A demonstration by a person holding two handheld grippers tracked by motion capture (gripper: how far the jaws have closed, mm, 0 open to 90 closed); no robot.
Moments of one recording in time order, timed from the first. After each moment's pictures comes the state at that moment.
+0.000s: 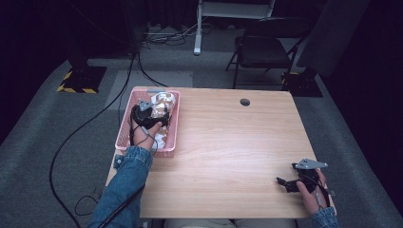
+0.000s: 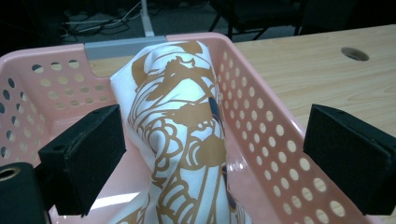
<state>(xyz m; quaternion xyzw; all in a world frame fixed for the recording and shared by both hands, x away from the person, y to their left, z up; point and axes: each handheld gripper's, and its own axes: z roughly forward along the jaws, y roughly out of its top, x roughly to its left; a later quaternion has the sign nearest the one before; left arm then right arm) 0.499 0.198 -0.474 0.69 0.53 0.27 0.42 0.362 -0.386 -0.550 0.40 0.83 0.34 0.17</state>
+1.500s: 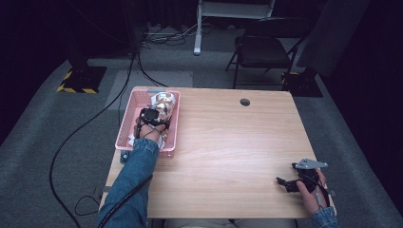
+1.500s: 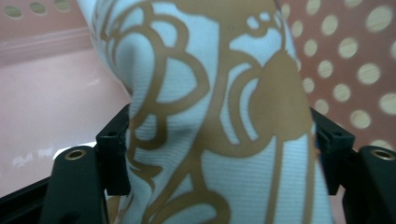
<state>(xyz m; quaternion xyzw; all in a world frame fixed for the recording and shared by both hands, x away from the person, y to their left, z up) 0.535 0.192 -0.525 0.74 0.56 0.20 0.31 0.363 -0.386 -0.550 0.40 0.83 0.34 0.17</state>
